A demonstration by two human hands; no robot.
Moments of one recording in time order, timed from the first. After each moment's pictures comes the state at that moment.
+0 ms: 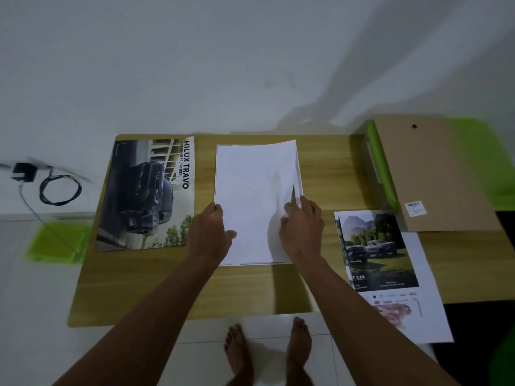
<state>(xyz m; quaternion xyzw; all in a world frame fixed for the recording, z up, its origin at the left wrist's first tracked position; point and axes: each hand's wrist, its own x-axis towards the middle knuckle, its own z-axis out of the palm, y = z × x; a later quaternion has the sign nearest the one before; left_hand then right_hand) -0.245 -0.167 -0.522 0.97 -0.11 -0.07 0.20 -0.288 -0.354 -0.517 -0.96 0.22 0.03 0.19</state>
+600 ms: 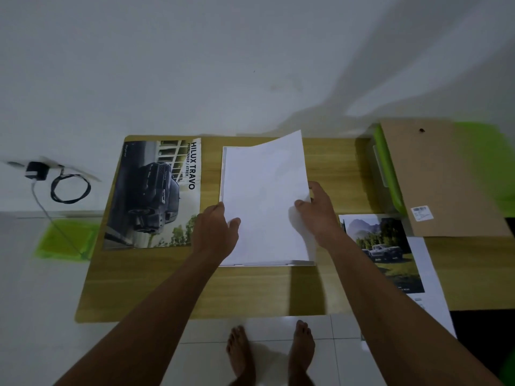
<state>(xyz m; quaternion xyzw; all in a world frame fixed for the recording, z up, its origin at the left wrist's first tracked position) -0.243 -0.174 -0.519 0.96 0.00 -0.11 0.26 -0.257 -0.387 -0.491 -0.77 0.29 0.03 0.57</state>
